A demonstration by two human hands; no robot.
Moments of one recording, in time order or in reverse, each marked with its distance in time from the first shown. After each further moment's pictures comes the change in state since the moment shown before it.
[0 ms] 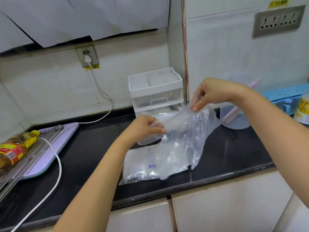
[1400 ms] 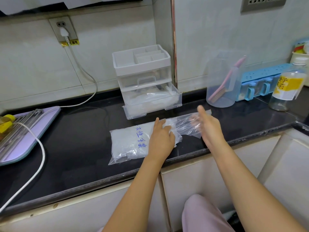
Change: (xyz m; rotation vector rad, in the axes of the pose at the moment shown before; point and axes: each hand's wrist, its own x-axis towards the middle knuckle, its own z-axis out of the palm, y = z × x) left_hand -0.002 -0.060 0.152 0.262 0.237 0.146; right_hand -0.034 0.081 0.174 1.234 0.646 0.534
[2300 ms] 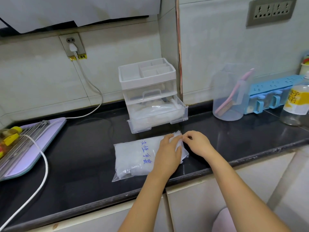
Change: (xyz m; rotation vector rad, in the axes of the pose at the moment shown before) left_hand 0.003 0.003 -0.005 -0.072 -0.089 0.043; right_hand 0.022 0.014 0.028 -1.002 -0.351 -0.360
